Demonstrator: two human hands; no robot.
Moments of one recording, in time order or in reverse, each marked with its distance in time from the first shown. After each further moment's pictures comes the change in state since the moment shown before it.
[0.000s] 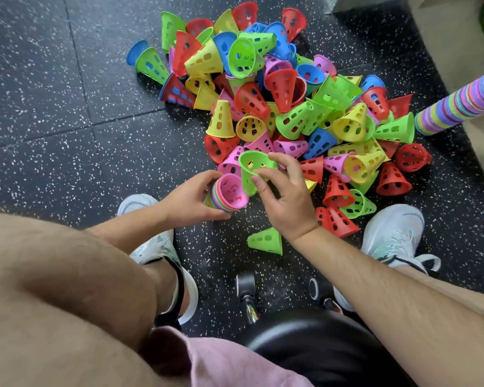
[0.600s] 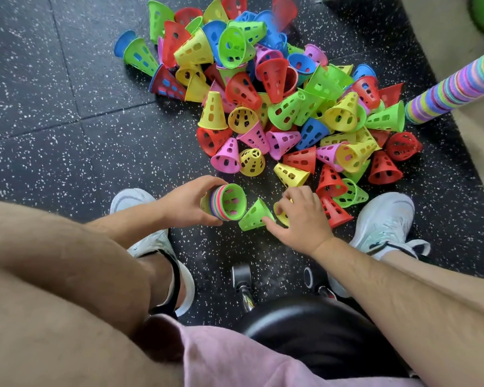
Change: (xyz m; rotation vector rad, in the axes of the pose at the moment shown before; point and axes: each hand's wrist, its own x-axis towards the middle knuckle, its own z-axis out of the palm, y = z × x) left_hand -0.004 -0.010 0.010 0.165 -0.143 0.077; right_hand -0.062 0.057 -0.025 -0.641 -0.393 0.043
